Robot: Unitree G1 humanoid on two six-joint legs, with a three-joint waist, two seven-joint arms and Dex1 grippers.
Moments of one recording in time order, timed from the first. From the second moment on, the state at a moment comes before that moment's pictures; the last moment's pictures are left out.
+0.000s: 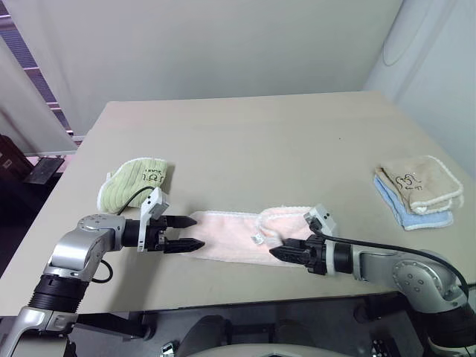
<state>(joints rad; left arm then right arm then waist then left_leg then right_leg) -0.25 0.71 -0.06 0.03 -0.49 0.62 -1.26 -0.09 -0.68 0.05 -0.43 1.00 1.07 0.46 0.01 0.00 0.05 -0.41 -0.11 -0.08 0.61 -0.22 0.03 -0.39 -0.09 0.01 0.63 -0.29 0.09</state>
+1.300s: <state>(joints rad) -0.65 0.11 -0.48 0.71 -0.10 0.03 -1.21 -0.04 -0.48 0.04 0.00 0.45 0.43 0.72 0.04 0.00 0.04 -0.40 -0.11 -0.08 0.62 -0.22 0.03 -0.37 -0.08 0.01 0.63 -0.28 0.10</state>
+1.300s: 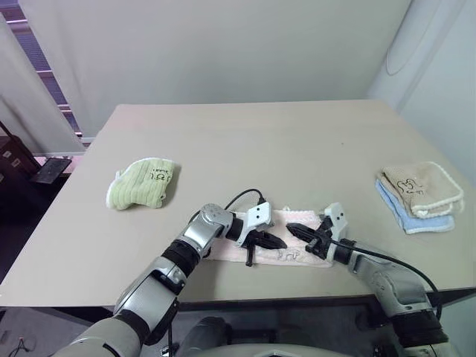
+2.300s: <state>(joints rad) -0.42 0.77 0.05 0.05 -0.63 1.05 -1.24 -0.21 -0.60 -0.13 -0.32 0.93 1.04 0.71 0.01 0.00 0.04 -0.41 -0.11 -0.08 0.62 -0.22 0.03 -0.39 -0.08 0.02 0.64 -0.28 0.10</state>
